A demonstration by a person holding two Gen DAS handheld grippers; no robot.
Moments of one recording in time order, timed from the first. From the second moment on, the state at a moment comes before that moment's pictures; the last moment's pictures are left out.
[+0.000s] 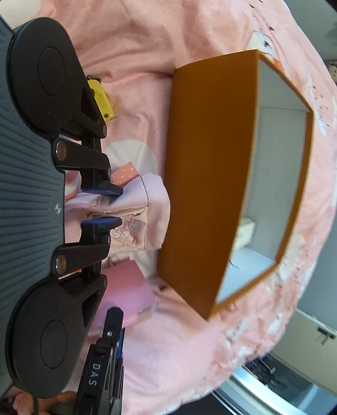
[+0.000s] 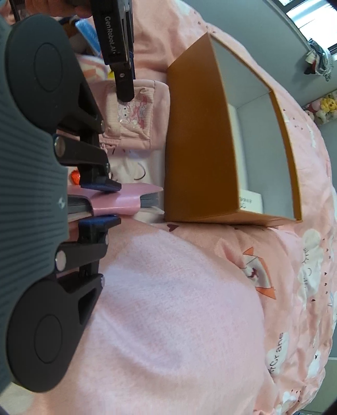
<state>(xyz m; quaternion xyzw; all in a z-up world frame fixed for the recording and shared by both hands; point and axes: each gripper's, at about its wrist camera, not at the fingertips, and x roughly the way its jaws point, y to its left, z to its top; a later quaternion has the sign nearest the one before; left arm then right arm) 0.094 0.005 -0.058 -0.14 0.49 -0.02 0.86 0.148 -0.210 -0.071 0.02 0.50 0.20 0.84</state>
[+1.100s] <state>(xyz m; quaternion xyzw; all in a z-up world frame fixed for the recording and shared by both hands) 0.164 0.074 0.067 -0.15 0.32 -0.04 0.93 0.256 -0.143 0.040 0.10 0.37 0.24 0.89</state>
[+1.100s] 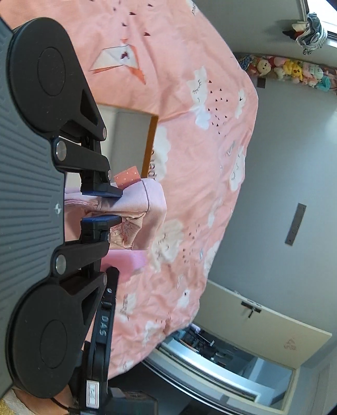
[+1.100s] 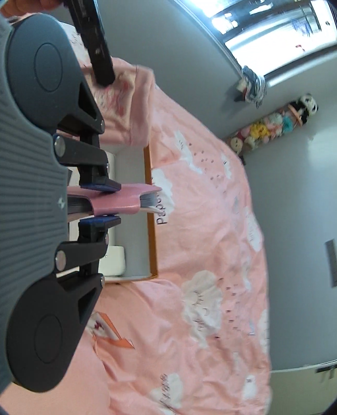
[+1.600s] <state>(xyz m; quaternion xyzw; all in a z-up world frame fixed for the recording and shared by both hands) 0.241 0.110 -0.001 -0.16 0.41 -0.02 0.90 0.358 -0.091 -0.062 0.13 0.49 0.20 0.84</state>
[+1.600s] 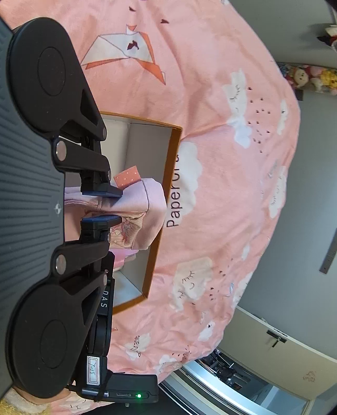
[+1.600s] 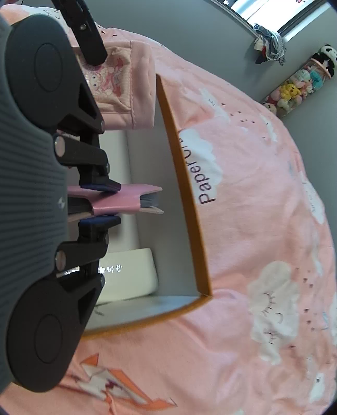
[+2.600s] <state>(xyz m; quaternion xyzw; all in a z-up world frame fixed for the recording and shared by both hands) 0.287 0.107 -0.034 -0.20 0.46 -0.04 0.87 0.370 -0.090 -0.063 0.00 0.49 0.20 0.85</state>
